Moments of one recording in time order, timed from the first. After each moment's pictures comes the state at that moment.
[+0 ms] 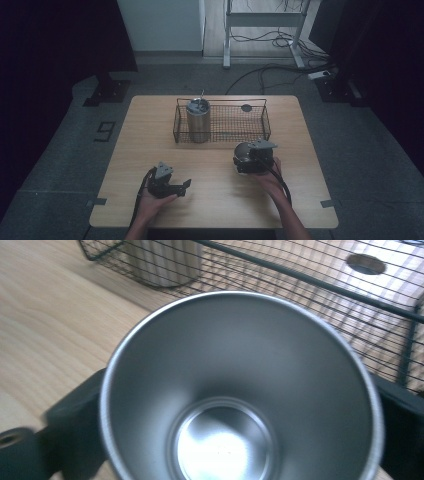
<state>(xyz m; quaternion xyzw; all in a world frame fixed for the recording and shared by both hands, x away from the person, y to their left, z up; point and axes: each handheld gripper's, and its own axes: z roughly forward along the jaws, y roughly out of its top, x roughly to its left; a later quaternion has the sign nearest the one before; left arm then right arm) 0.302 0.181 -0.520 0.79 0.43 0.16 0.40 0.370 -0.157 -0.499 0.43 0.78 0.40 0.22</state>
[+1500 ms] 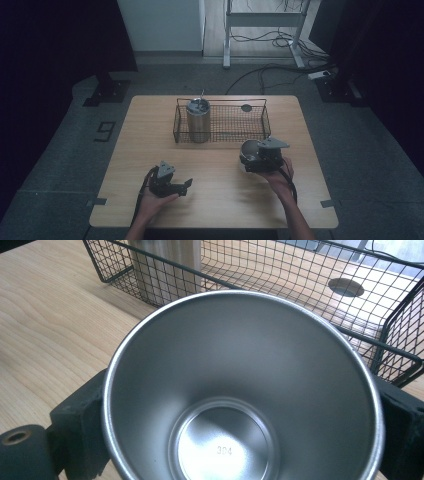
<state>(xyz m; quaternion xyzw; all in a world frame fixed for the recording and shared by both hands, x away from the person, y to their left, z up) 0.304 0.177 -0.516 0.80 0.43 0.17 0.39 0.358 -0.180 -0.475 0.42 0.77 0.43 0.22</state>
